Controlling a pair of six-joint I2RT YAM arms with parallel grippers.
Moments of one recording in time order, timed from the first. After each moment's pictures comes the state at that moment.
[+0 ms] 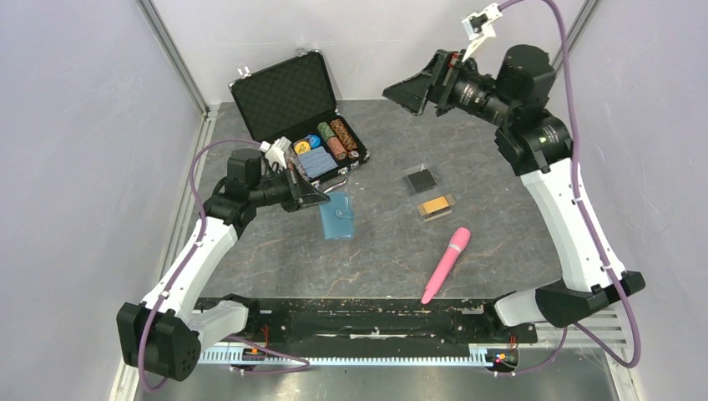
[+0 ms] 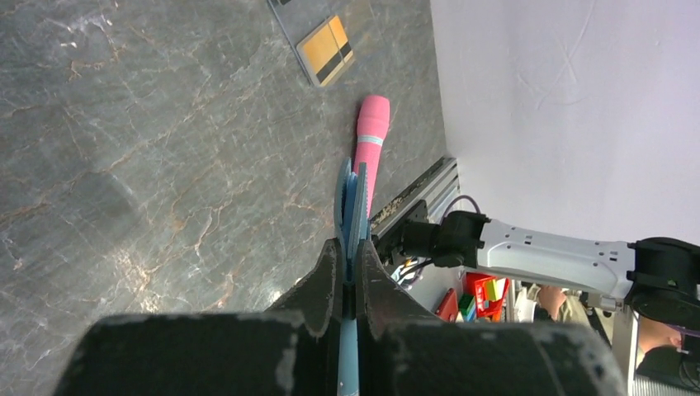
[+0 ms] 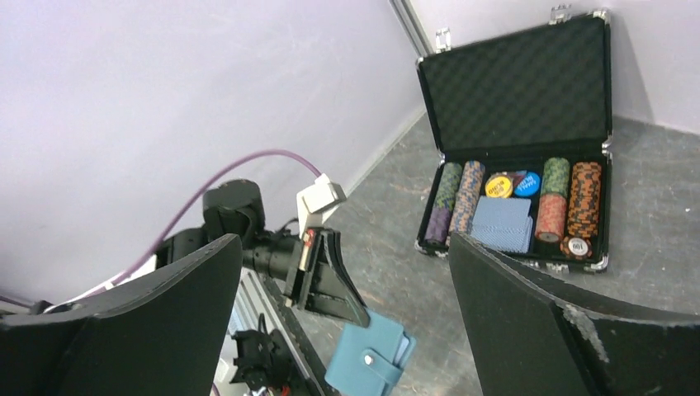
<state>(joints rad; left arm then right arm) -0.25 1.08 0.89 -0.36 0.71 -0.70 0.40 1.42 1.86 -0.45 -0.53 0.53</state>
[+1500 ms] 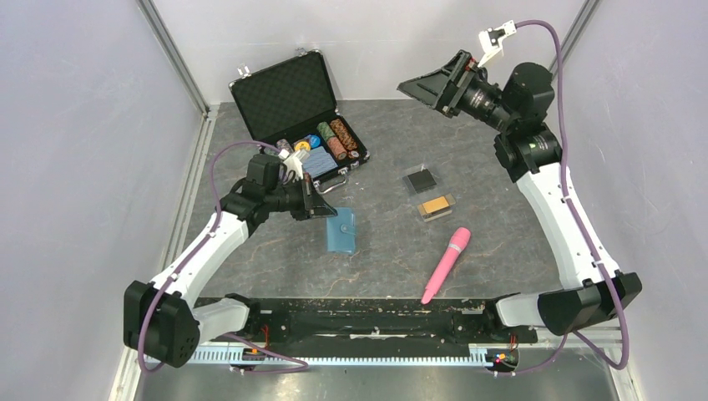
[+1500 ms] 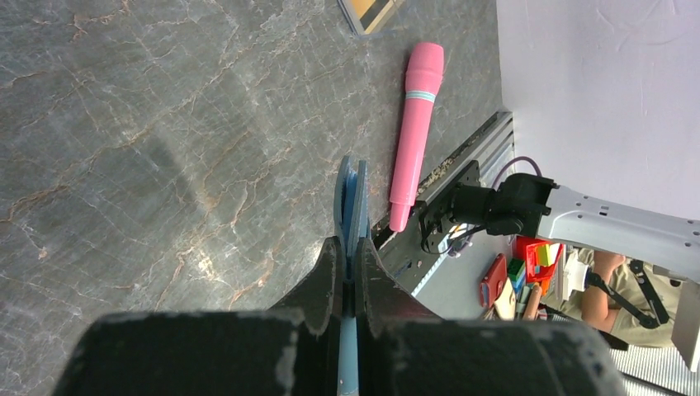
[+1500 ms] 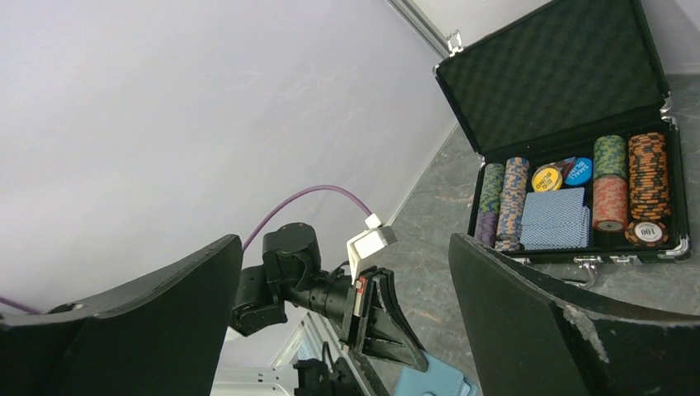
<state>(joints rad) -0.34 1.16 0.86 -0.39 0.66 -0.57 0.27 1.36 1.56 -0.11 -0.63 0.85</state>
